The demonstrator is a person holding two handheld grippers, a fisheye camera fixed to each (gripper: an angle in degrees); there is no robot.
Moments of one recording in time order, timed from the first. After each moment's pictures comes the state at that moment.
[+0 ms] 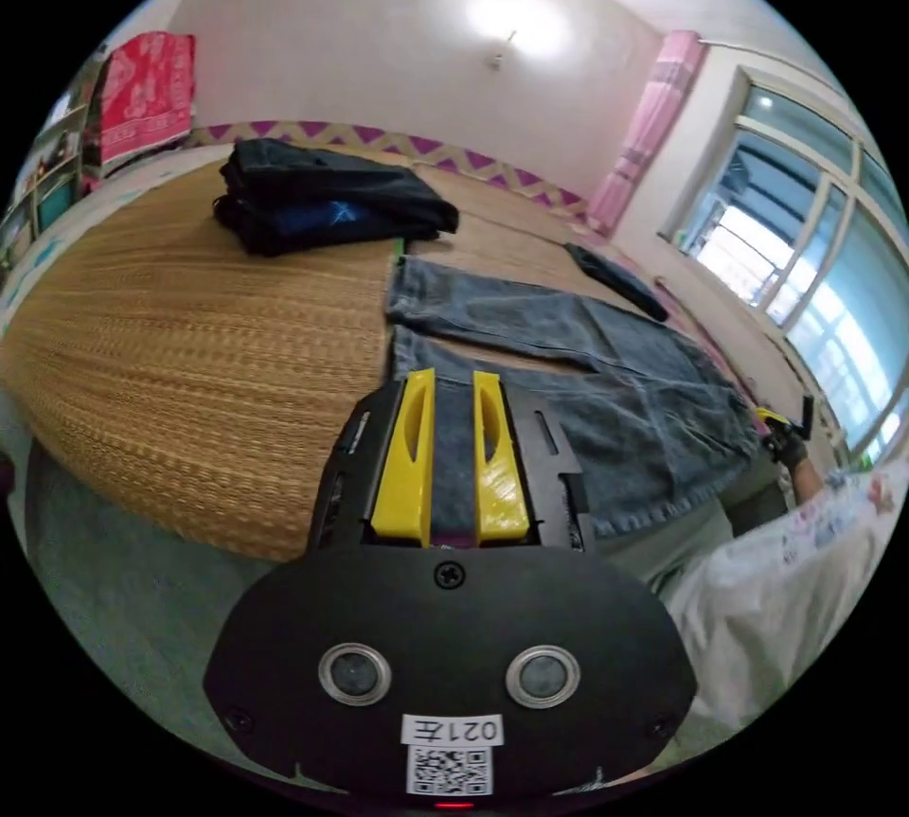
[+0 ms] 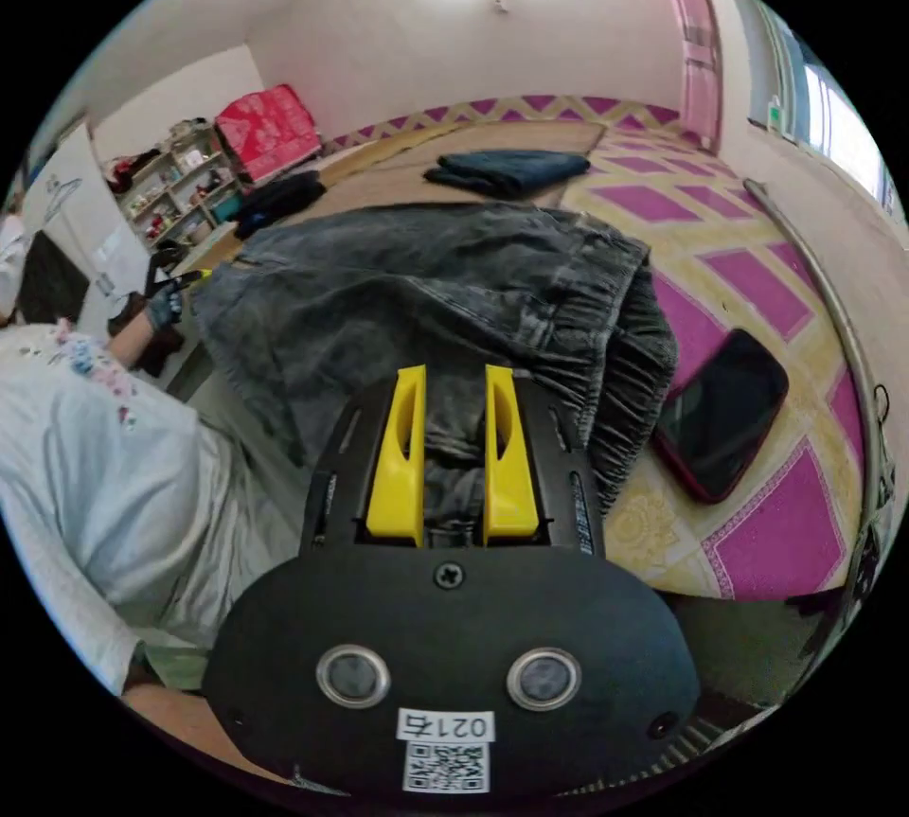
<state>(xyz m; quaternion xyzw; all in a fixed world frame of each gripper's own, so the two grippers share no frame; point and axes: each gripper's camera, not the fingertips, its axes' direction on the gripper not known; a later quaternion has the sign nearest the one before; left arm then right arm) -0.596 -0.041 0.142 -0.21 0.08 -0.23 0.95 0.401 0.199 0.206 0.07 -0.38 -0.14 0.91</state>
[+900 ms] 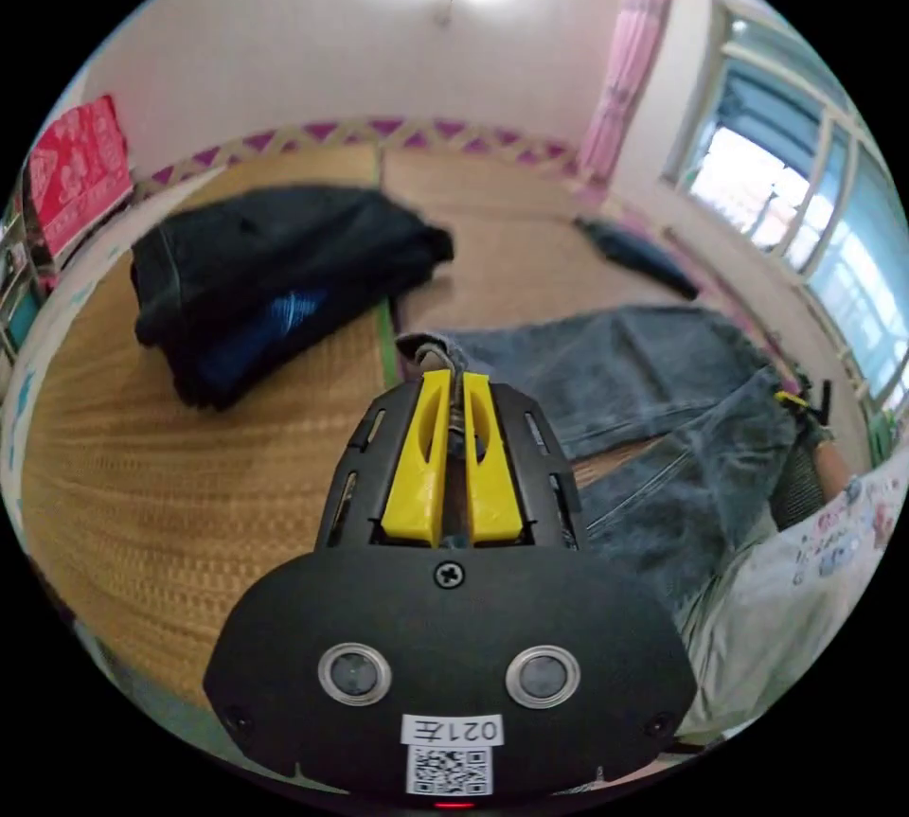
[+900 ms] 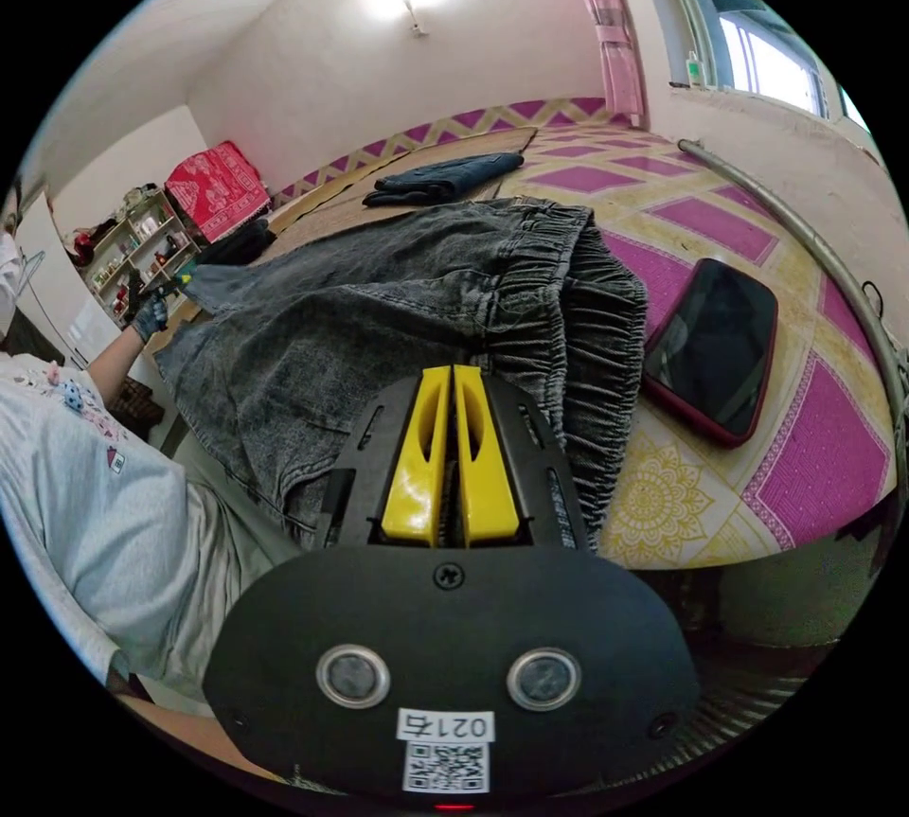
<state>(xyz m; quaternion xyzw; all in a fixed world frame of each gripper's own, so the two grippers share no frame) -0.631 -0.163 0.195 -0.06 0.15 -0.12 0.98 0.431 0.260 0.224 0.10 -0.38 -0.03 0.92</state>
